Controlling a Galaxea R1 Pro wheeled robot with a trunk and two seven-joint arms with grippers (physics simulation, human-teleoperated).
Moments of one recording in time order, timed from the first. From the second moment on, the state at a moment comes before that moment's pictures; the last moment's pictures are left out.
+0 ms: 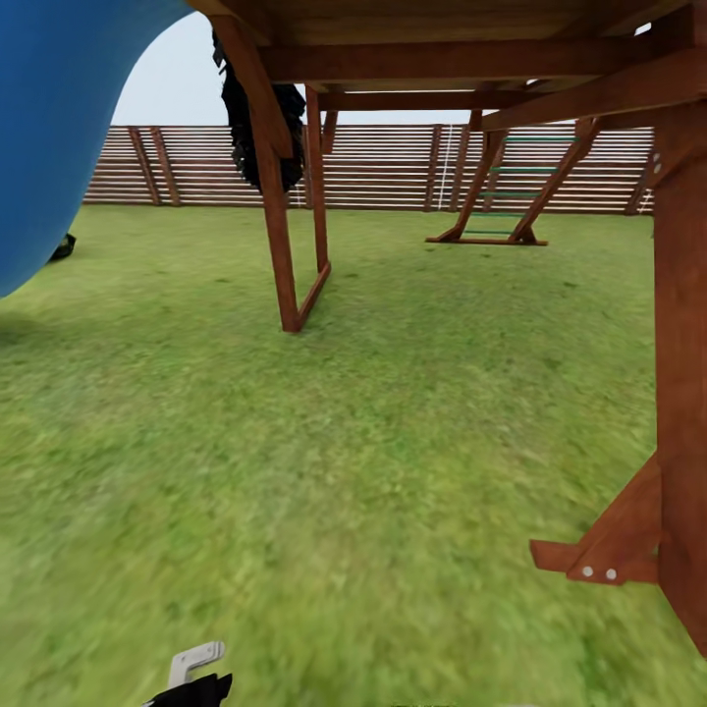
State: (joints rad) left arm -0.31 0.03 0.26 -0.48 0.03 0.17 -0.09; right arm -0.14 0.00 0.00 -0.48 -0.01 -0.25 -0.01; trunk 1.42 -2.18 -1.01
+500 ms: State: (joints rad) left arm -0.31 0.02 0.26 -0.48 0.03 0.17 -0.09; right arm -0.14 0.01 0.00 -0.48 -0.01 -0.25 -0.01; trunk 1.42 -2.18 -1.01
